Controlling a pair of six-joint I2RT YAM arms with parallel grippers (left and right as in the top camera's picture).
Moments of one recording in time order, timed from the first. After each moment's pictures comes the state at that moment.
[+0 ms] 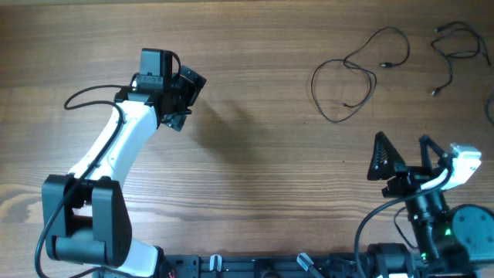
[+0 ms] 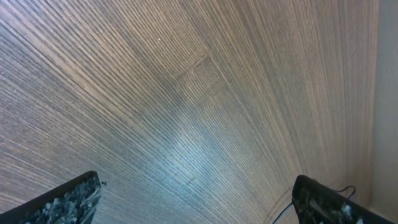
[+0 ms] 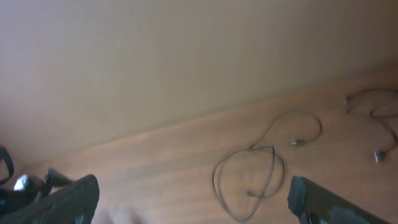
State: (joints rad) left arm -0.13 1.69 1.14 -0.51 0.19 -1.13; right arm 0.02 0.29 0.68 -0.51 -0.08 0.34
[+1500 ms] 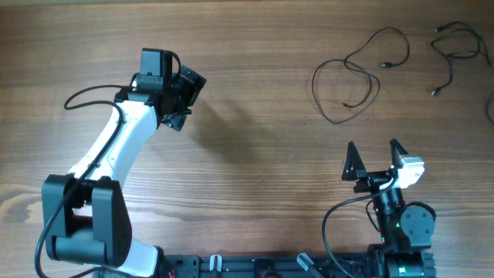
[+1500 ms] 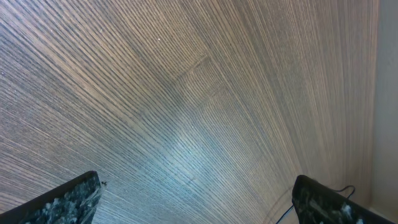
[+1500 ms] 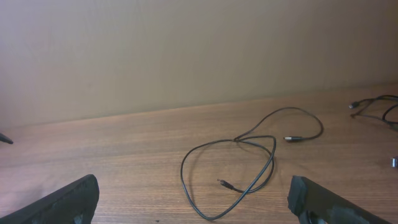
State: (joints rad) left arm -0.13 1.69 1.14 -0.51 0.19 -1.13; right arm 0.02 0.02 0.01 0.00 -0.09 0.18
